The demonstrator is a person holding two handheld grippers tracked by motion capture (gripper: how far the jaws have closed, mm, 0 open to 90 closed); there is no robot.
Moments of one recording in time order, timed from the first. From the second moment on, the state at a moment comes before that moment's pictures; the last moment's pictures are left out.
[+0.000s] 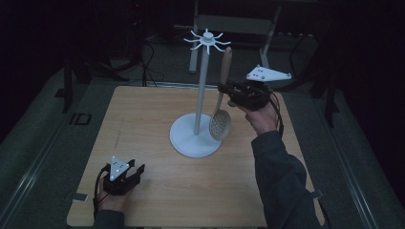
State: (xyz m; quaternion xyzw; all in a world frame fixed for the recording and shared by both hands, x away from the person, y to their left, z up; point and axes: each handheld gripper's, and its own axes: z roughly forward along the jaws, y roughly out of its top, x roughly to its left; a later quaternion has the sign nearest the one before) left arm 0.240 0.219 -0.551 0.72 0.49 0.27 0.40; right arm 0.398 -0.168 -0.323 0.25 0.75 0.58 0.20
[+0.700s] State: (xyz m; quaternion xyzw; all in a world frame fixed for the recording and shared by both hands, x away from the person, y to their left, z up) left arm 0.239 0.219 -0.550 0.72 0.49 0.28 0.40; right arm 0.412 -0.153 -0.329 0.26 0.76 0.56 0.18
